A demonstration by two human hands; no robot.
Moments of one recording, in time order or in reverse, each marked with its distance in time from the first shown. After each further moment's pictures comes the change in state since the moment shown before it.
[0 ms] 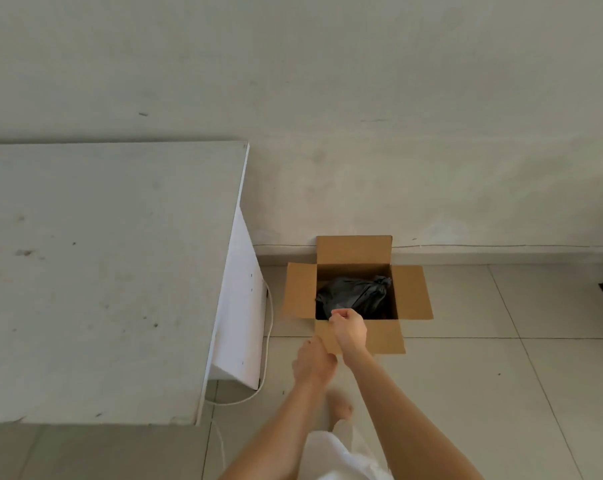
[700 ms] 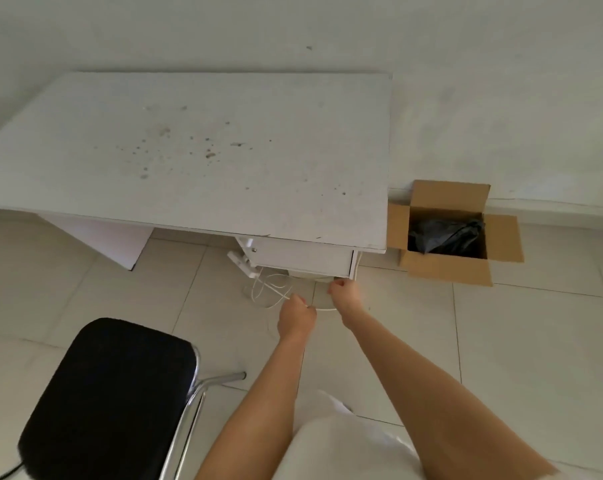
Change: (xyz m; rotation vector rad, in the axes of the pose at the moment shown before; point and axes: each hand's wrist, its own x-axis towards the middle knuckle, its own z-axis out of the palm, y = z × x) left_hand -0.209 -0.303 -0.118 -0.298 0.279 -0.231; right_hand -0.269 0.097 0.217 -0.162 -0.253 -0.044
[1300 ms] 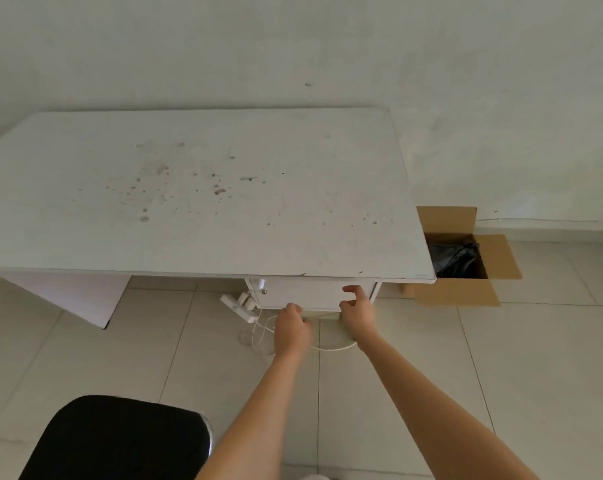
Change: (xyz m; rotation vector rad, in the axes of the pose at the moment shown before) left_hand 0.096 -0.037 -0.067 0.016 -0.010 0.250; right_hand 0.020 -0.032 0.071 -0.023 0.185 -0.182
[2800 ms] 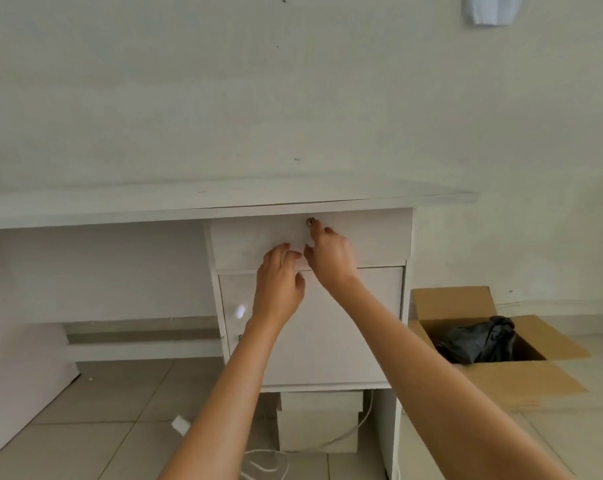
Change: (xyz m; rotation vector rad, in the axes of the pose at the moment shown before) left_hand 0.158 -0.070 0.065 0.234 0.696 1.000; right_hand 0.119 0.023 0.090 -0.638 0.725 -1.063
